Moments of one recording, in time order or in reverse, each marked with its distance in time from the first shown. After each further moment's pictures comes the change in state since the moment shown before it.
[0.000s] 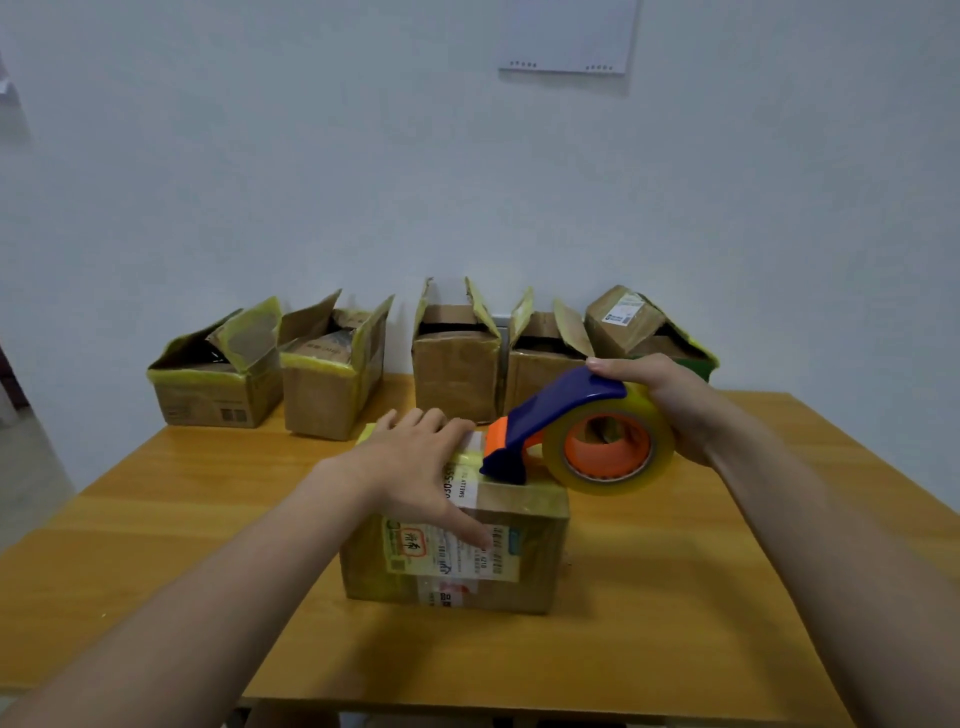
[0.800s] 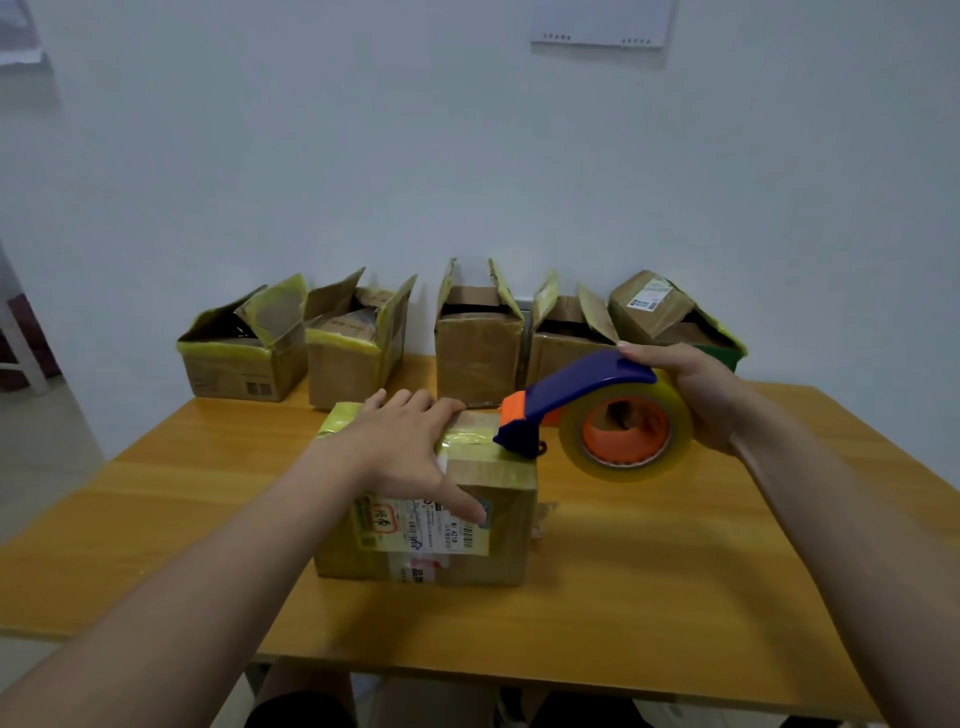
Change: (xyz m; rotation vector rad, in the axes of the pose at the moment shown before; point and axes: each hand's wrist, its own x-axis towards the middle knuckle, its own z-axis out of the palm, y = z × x) left_hand -0.018 -0.020 0.005 0.009 -0.004 -0.111; right_hand -0.001 0.003 0.008 0.086 -0.066 0.026
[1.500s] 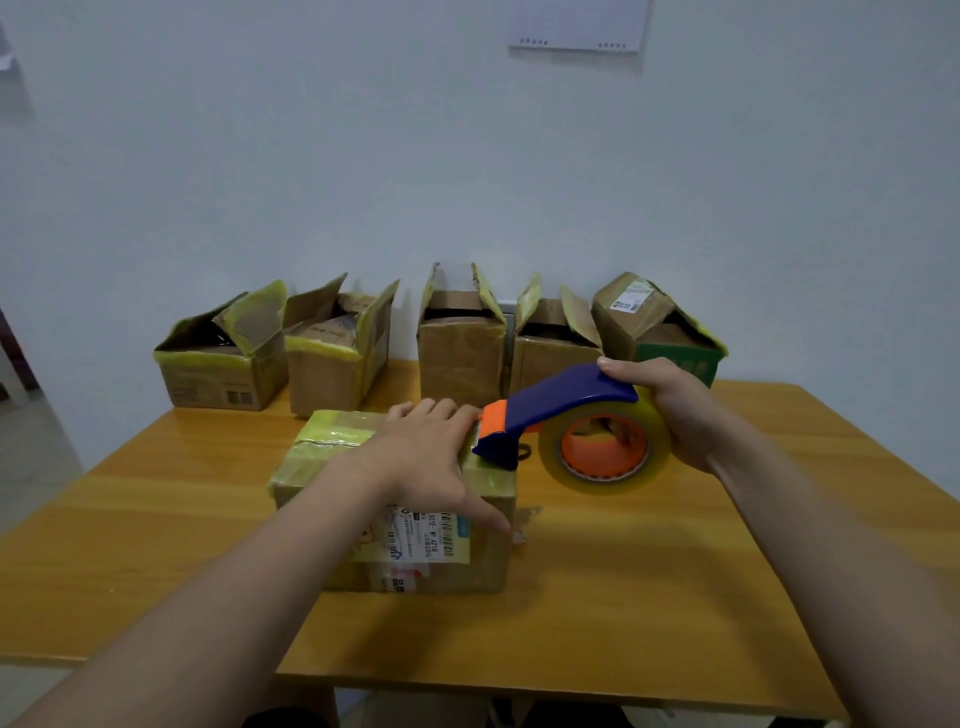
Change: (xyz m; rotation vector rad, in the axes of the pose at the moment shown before) left_hand 0.016 0.036 0.003 -0.027 0.059 0.096; right_hand -0.006 0.012 0.000 -0.067 0.043 -0.086
